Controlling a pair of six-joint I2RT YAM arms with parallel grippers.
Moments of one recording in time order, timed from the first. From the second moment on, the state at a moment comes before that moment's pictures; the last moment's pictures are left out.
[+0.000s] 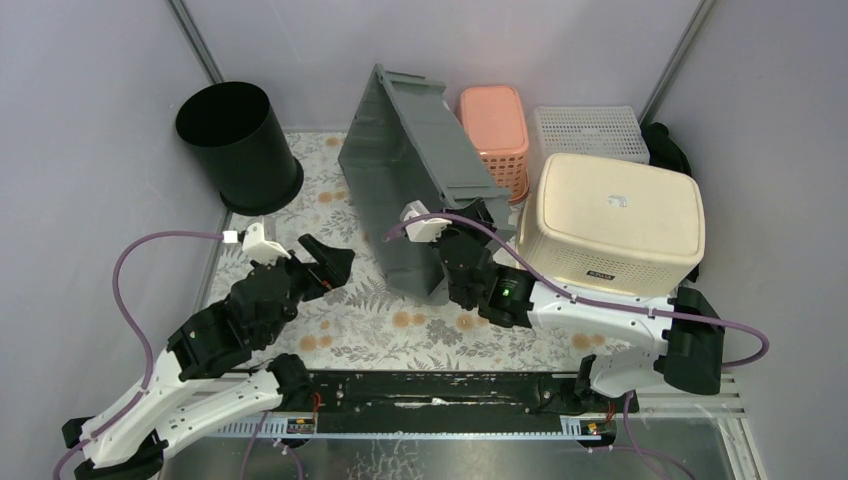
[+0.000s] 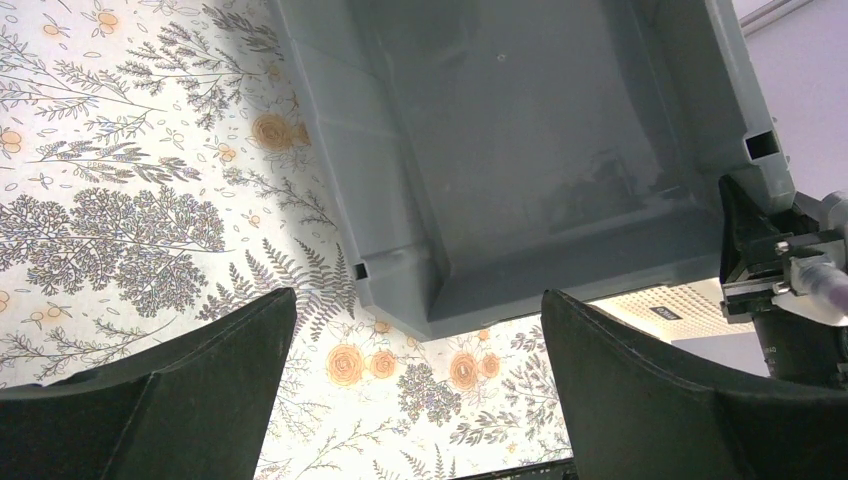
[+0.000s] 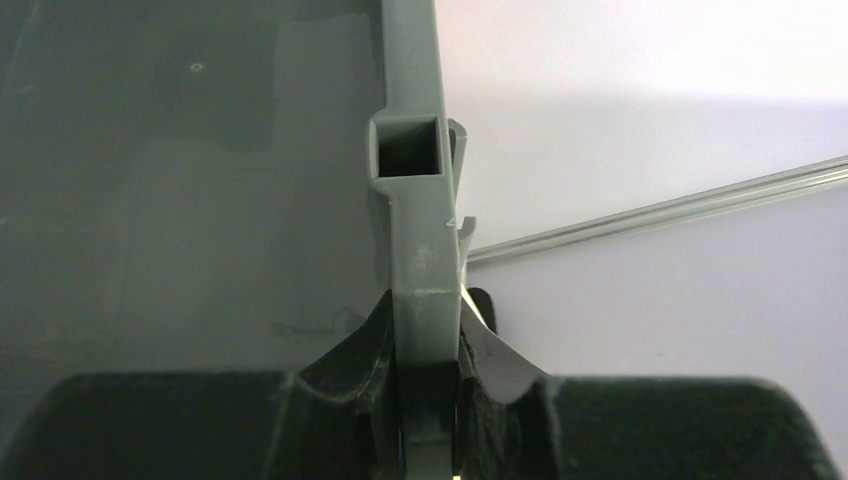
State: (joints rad) left arm -0.93 0.52 0.90 -0.79 -0.63 -0.89; right arm 1.17 1.36 1.02 0.19 1.12 -0.92
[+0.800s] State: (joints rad) left arm -0.93 0.49 0.90 -0.81 -0.64 -0.89; right arm 1.34 1.49 0.98 0.61 1.24 -1.37
